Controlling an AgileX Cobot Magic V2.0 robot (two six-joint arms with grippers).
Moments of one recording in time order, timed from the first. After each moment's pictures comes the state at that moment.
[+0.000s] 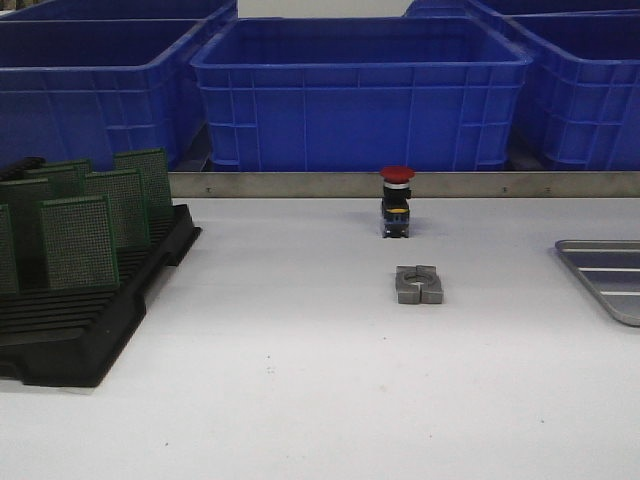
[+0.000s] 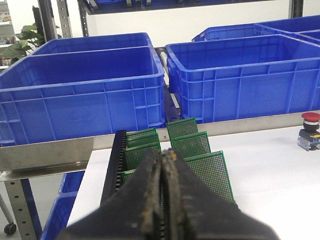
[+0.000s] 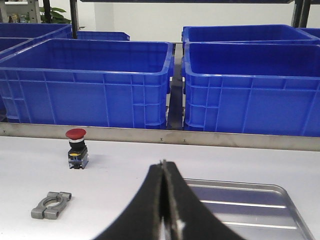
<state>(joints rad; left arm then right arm) -0.16 -0.01 0.01 0.10 0.00 -0.09 0.03 -0.01 0.02 0.03 -0.02 0.00</state>
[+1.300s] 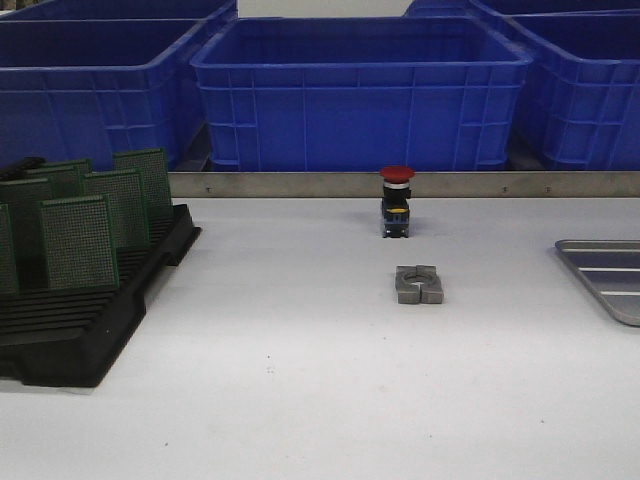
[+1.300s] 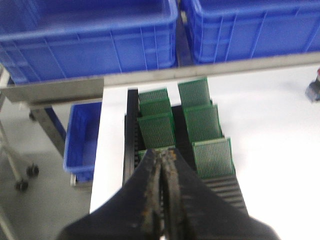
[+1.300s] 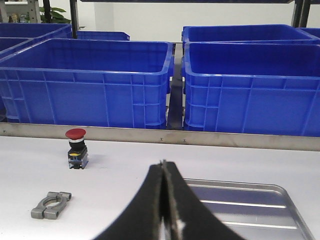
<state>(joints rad) -0.16 0.69 -0.89 0.07 0.76 -0.06 0.03 -0.01 0.02 0.03 -0.02 0.00</state>
